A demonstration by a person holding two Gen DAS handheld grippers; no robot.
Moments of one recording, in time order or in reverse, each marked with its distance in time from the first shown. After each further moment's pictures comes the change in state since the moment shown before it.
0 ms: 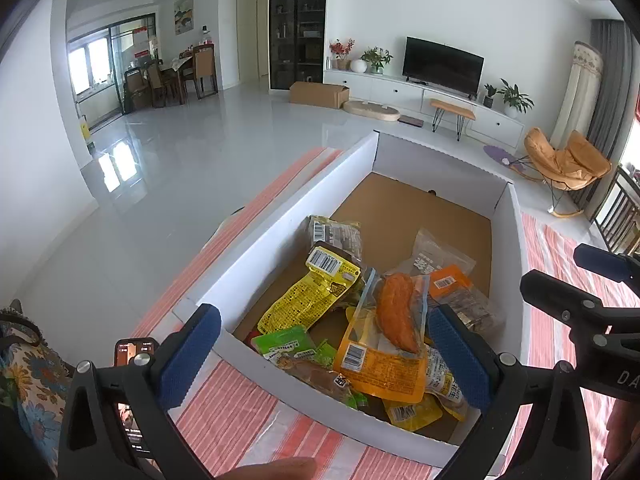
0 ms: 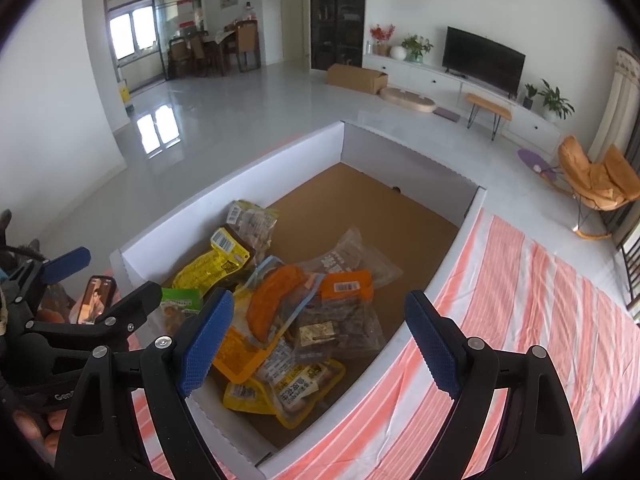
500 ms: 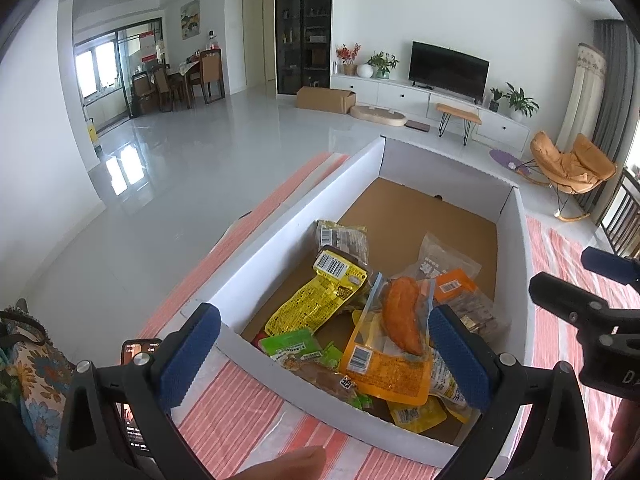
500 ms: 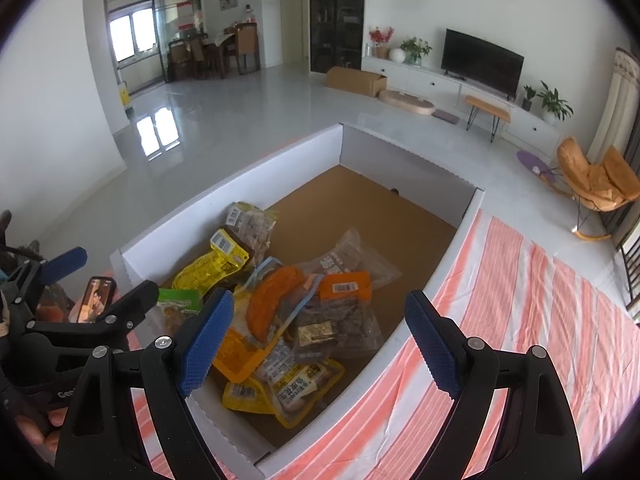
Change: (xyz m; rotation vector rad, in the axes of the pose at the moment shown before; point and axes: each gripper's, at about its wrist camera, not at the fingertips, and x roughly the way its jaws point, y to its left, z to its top) left arm -0.007 0.001 -0.002 -0.003 -0.026 0.027; right arm -0.003 -0.001 -0.002 0.001 -0.010 -0.004
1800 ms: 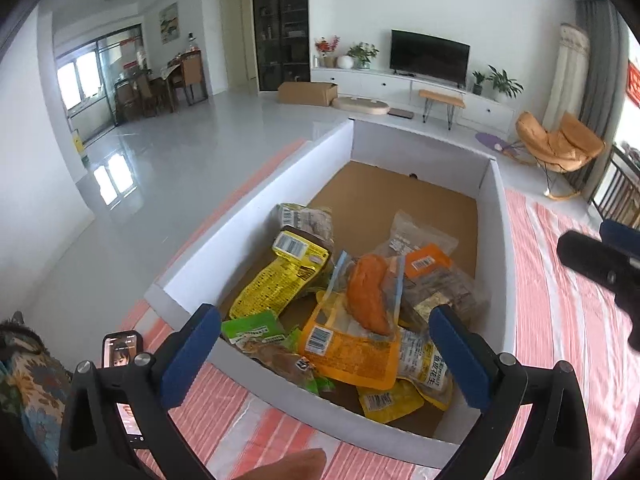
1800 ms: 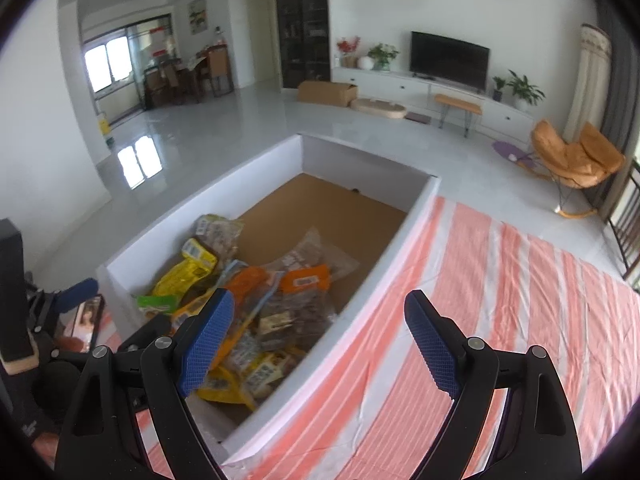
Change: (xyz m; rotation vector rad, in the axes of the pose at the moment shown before) left arm 0.003 -0.037 -0.016 0.058 0.027 -0.023; right arm -0.027 -0.041 -0.025 0.084 -0.065 -0.026
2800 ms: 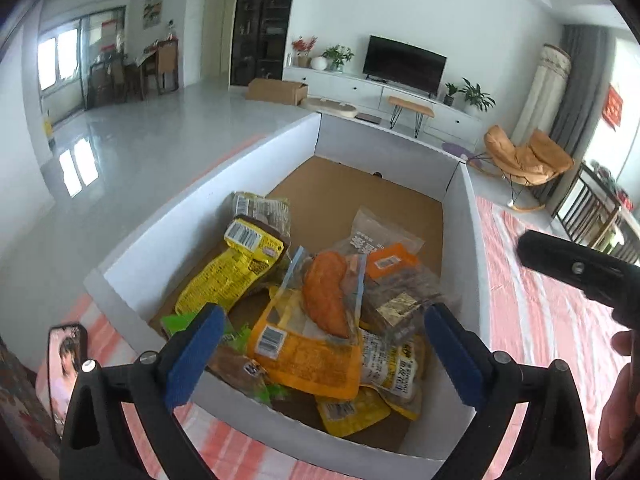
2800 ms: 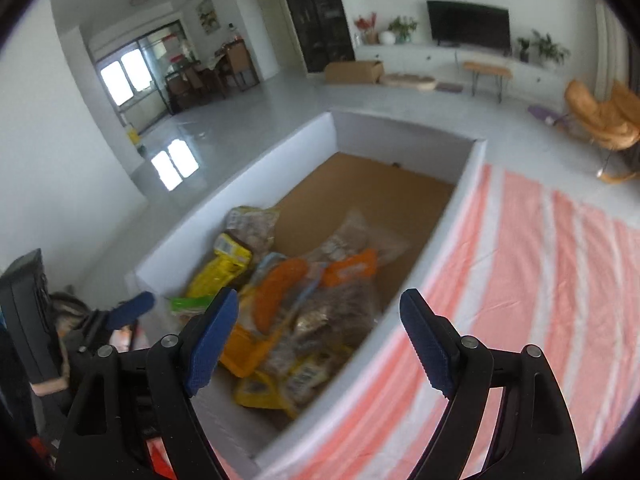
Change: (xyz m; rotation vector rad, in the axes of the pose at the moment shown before) left arm 0.038 0.002 -0.011 -0.056 0.007 -0.181; right arm 0.030 -0.008 0.001 0.107 0.056 0.149
